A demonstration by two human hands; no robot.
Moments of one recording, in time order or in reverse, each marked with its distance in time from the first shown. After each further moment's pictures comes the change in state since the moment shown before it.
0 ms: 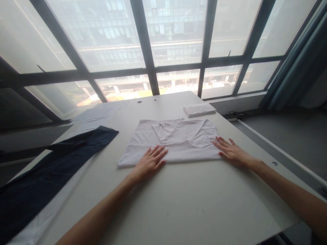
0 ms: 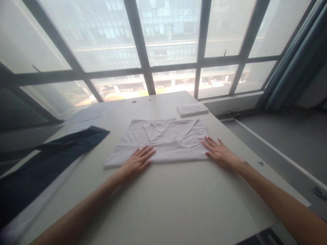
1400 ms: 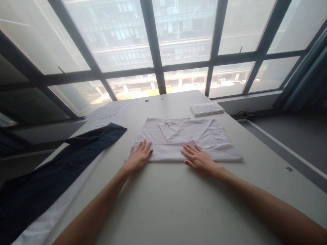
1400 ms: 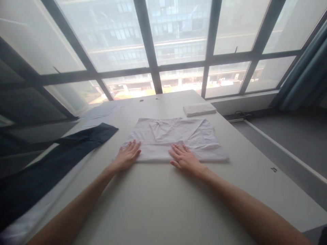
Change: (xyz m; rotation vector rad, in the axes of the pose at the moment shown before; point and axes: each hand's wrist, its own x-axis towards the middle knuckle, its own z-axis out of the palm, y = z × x) left_hand -0.024 -0.057 -0.010 0.085 -0.130 -0.527; right_hand 0.081 -0.170 0.009 0.153 0.013 -0.253
